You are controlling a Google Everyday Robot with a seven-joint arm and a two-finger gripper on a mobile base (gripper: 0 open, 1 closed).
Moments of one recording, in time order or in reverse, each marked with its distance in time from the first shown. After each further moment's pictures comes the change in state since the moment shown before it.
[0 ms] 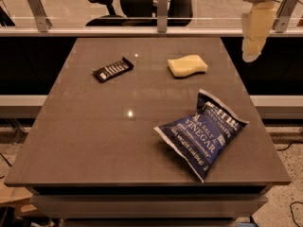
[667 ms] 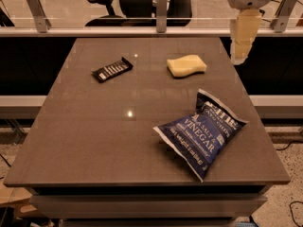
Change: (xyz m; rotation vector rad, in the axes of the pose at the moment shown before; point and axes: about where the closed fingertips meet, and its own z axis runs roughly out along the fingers) arm -0.010 -0.010 0.028 -0.029 -0.023 0.032
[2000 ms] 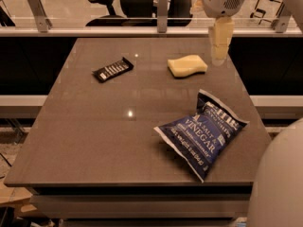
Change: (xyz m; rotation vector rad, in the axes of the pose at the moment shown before) arm -0.021 -0.029 0.058 -0.105 -0.053 -0.074
